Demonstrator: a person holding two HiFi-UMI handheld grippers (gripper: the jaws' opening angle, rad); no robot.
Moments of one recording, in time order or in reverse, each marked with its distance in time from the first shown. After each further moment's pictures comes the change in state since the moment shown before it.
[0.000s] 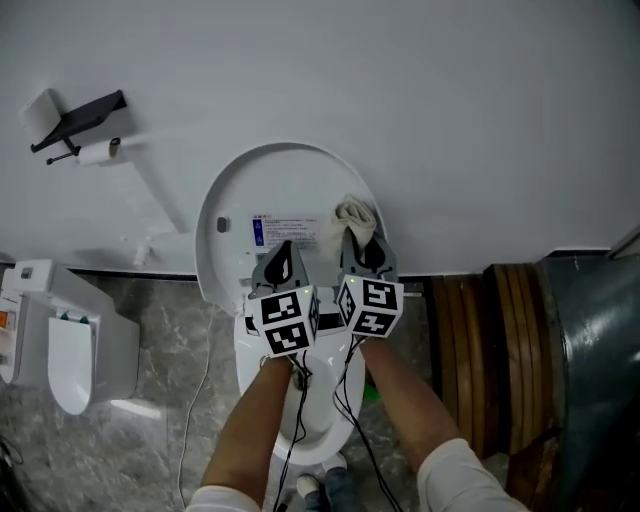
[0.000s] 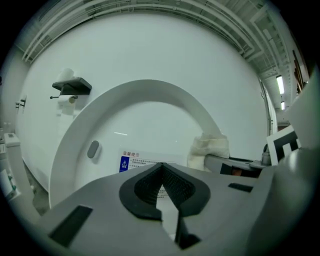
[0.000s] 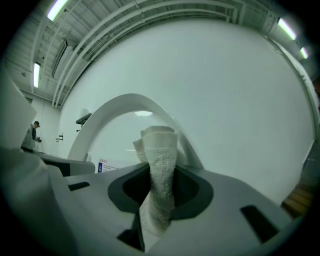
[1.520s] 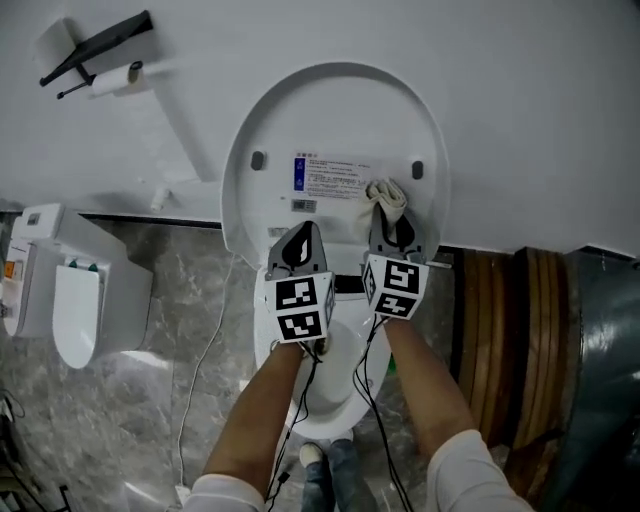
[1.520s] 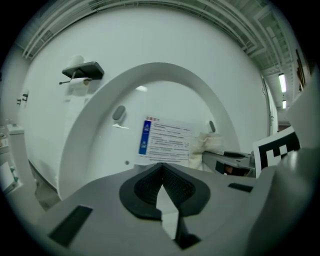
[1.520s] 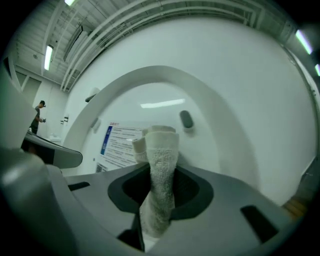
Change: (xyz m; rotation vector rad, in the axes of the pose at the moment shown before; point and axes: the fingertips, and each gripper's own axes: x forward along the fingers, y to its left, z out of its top) left arm -0.021 0.044 -0.074 -0.017 0.062 0.002; right arm 0.008 0.026 -0.076 -0.148 0.047 0.014
